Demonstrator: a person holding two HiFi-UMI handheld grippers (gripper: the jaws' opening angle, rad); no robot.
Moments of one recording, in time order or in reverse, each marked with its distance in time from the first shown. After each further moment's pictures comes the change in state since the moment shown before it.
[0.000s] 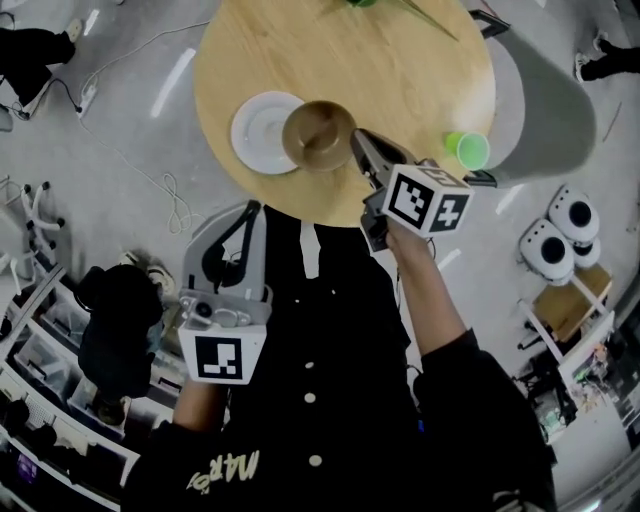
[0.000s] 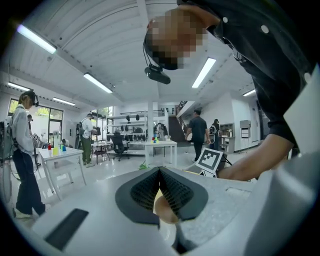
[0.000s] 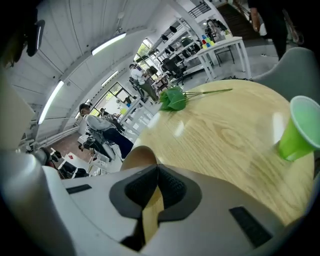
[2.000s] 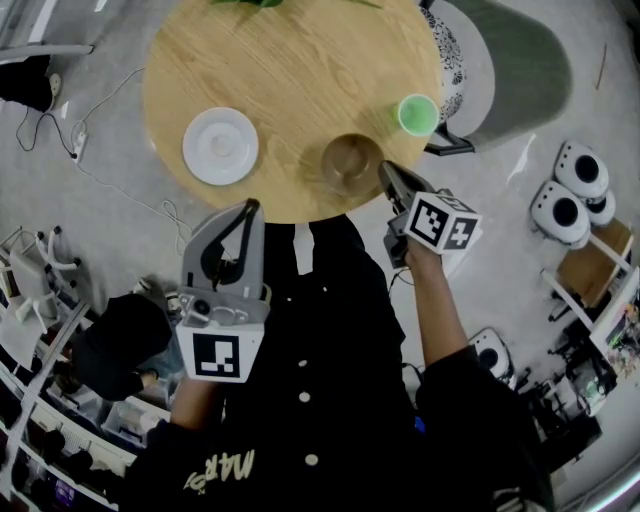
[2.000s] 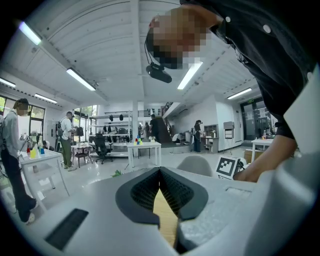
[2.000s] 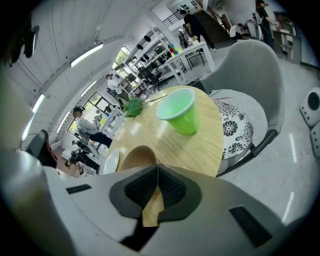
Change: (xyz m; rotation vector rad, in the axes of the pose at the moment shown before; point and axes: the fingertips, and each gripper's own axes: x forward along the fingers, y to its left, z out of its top) left arm 0.061 -0.103 0.025 0.041 -0.009 -0.183; right arm -0.129 -0.155 -0.060 0.185 -0.061 -0.171
